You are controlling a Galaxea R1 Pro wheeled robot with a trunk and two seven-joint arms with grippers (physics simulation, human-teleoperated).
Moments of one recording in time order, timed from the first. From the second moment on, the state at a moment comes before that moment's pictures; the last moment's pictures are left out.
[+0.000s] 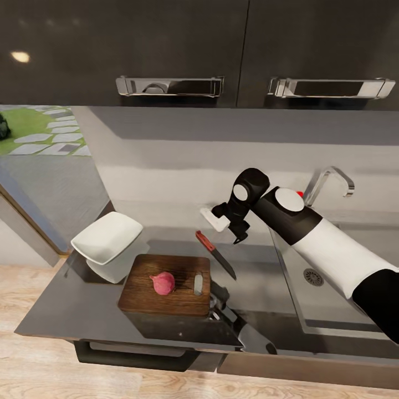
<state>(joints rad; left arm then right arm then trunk) -0.12 0.06 -0.05 0.07 0.20 -0.18 -0.19 -1.37 -0.10 0.84 -1.15 0.83 0.00 1.57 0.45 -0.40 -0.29</state>
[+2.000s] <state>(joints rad) -0.12 0.05 -0.05 0.07 0.20 -0.18 -0.19 -1.37 -0.01 1.06 -1.14 0.80 -0.09 1.57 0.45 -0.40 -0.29</state>
